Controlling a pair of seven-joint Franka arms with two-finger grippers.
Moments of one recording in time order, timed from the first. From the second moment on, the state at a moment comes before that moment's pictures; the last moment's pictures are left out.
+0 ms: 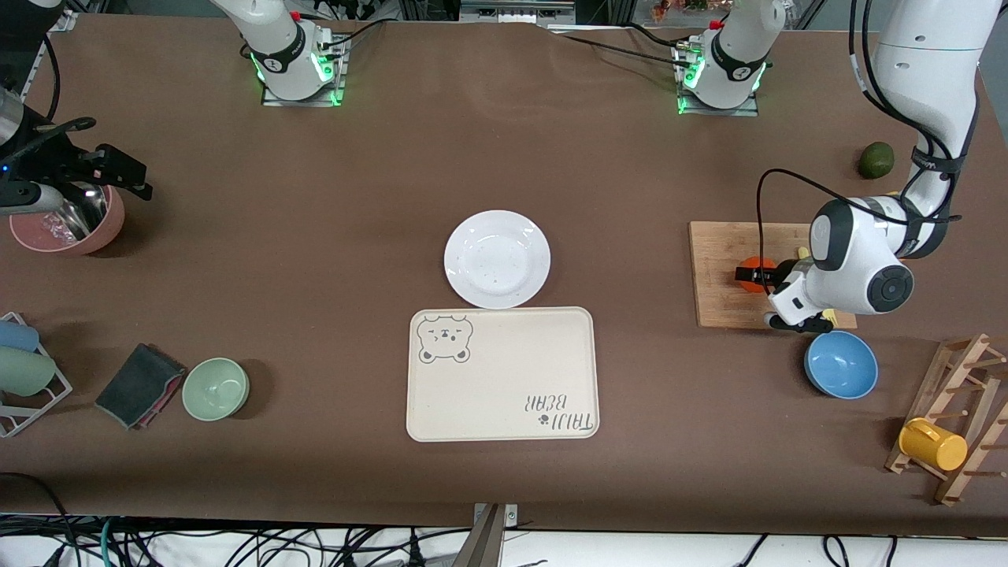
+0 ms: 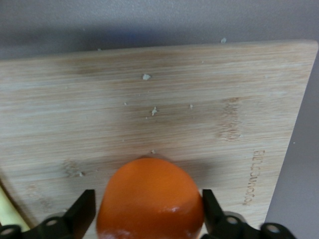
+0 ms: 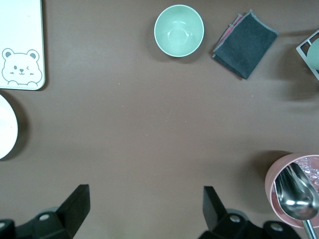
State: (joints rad) left arm 0.09 0.53 -0.04 -1.93 -0.05 2.07 0.14; right arm 0.04 -0.03 -0.06 -1.71 0.02 1.66 -0.10
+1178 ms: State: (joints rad) left arm 0.05 0.52 -0.23 -1.85 -0.05 2.07 0.03; right arm 0.04 -0.03 -0.06 -1.71 0.02 1.65 -0.10
